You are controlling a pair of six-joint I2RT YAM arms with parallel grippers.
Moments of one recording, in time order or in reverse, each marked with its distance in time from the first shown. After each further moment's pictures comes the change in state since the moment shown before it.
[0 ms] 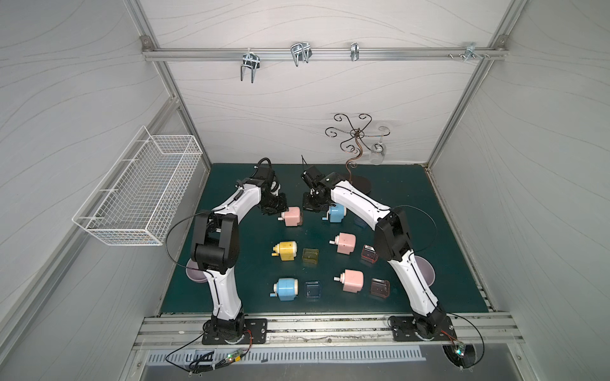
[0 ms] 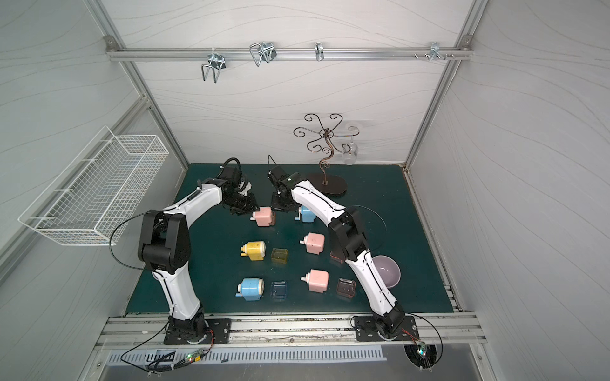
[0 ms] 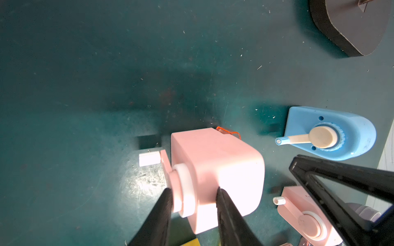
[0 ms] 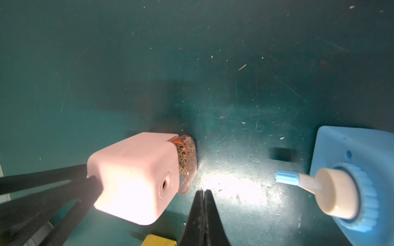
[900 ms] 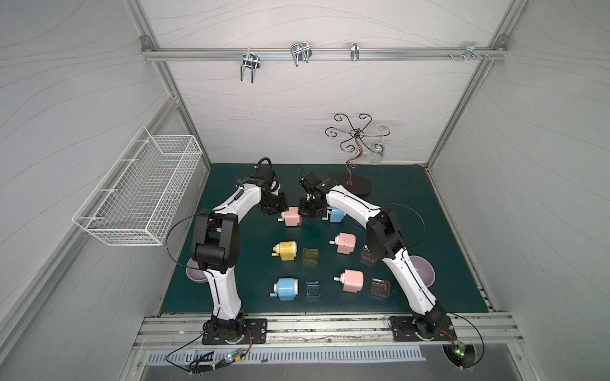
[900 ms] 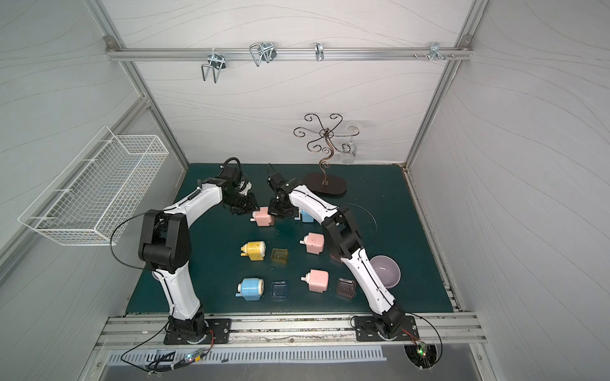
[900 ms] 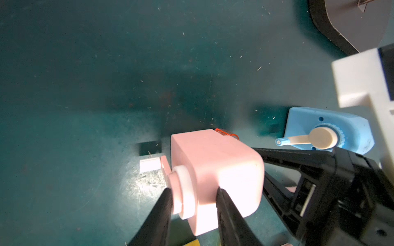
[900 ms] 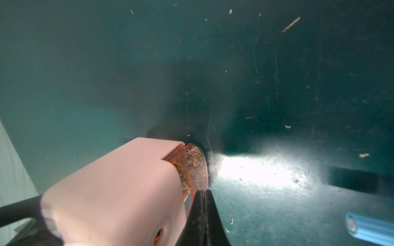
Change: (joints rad) left arm 0.000 0.006 0.008 -0.002 0.000 0.003; right arm -0.007 0.103 0.010 0.072 -0.161 0.077
